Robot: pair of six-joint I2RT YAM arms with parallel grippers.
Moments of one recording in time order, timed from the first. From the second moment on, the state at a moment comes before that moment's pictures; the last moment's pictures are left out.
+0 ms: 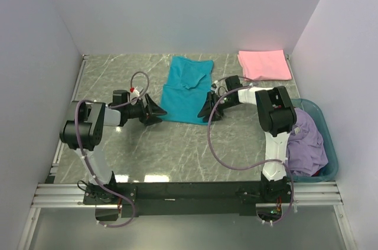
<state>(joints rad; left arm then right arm) -0.08 1.86 0.72 0.48 0.96 -0.81 0.24 2.12 1.26 -0.30 -1.02 0.41</state>
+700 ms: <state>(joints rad) -0.15 1.52 0.97 -0.29 0.88 0.80 0.49 1.77 1.27 -0.60 -0.33 -0.26</state>
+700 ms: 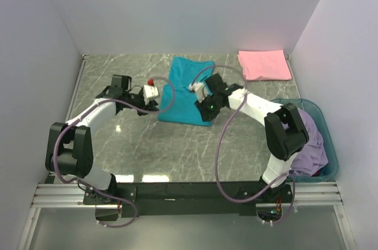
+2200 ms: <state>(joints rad) -0.30 1.68 0.93 -0.39 0.66 1.41 0.61 1.76 1.09 -0.44 -0.09 -0.45</state>
